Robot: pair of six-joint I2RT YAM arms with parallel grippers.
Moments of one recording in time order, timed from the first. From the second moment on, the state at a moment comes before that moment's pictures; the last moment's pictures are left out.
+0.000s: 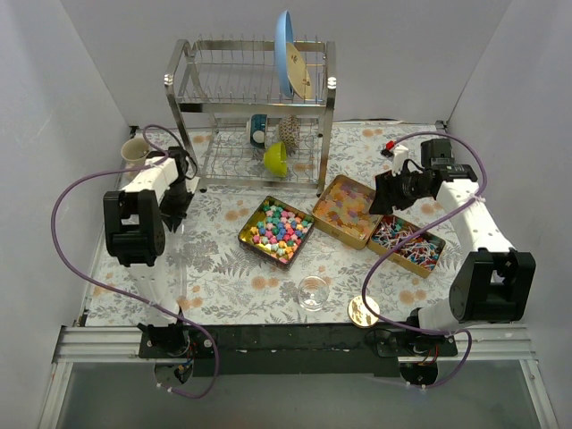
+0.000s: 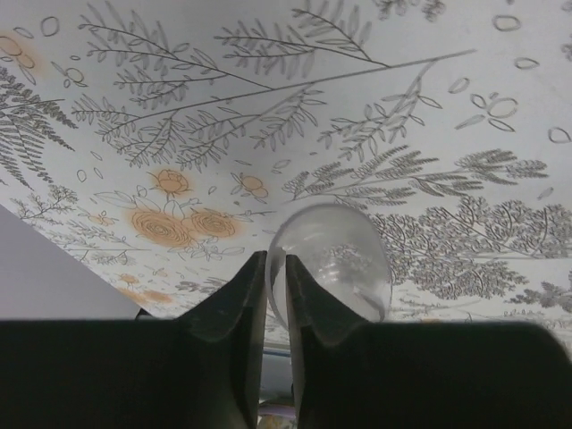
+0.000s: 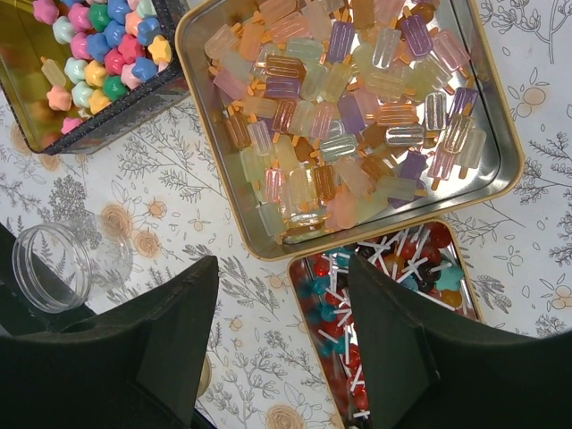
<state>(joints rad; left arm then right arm) 0.00 1.96 1.48 -1.11 -0.21 0.23 0.03 1.46 1.23 -0.84 -0.62 -0.36</state>
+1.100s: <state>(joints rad) 0.32 1.16 1.08 -0.92 0.72 -0.08 0.61 1.29 1.54 -0.82 -0.41 -0.38</state>
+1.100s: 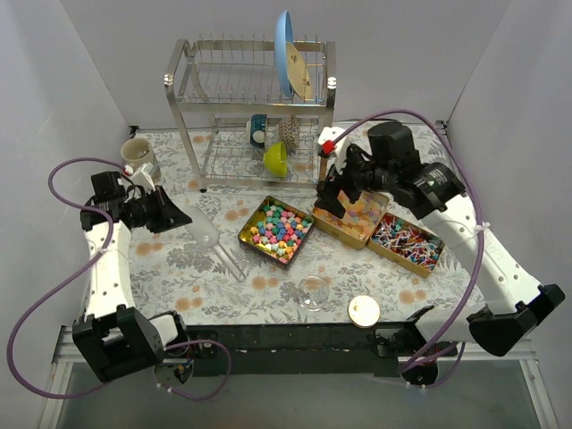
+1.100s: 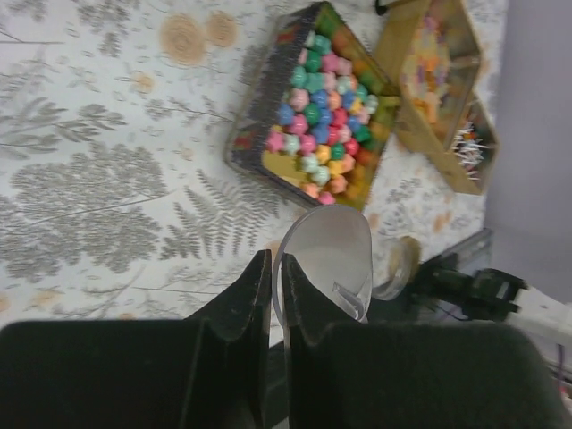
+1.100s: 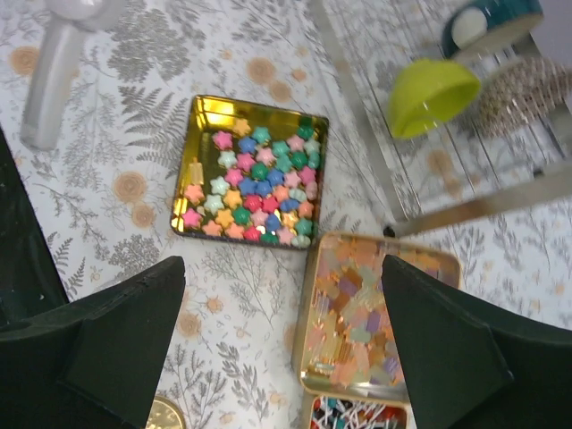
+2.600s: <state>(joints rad) 0.33 1.14 0.98 -0.59 1.01 -0.71 1.14 1.70 1.67 -0.56 0.00 -0.37</state>
